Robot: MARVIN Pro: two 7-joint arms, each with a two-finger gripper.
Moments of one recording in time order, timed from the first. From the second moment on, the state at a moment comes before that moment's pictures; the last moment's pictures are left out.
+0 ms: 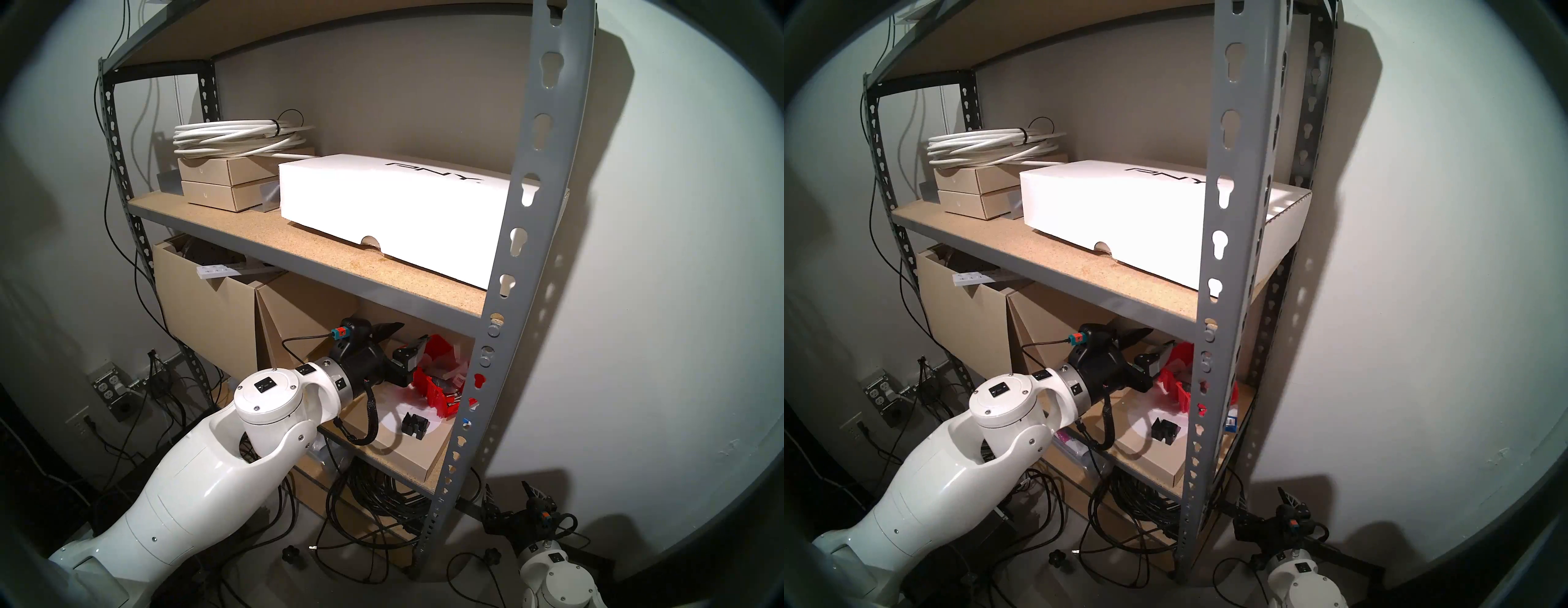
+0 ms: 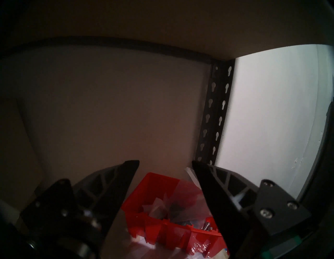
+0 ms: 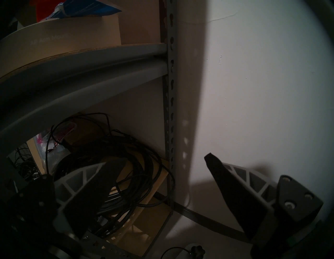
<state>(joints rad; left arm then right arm) 1.49 -1.00 -1.08 -2.00 -0.66 0.24 -0.09 -2.16 -1.60 1.69 -1.65 0.00 -0.13 0.15</state>
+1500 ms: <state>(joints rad) 1.70 -0.88 -0.94 -2.10 -0.48 0.21 0.05 -2.16 -1.60 1.69 -1.65 0.00 -0.13 0.15</state>
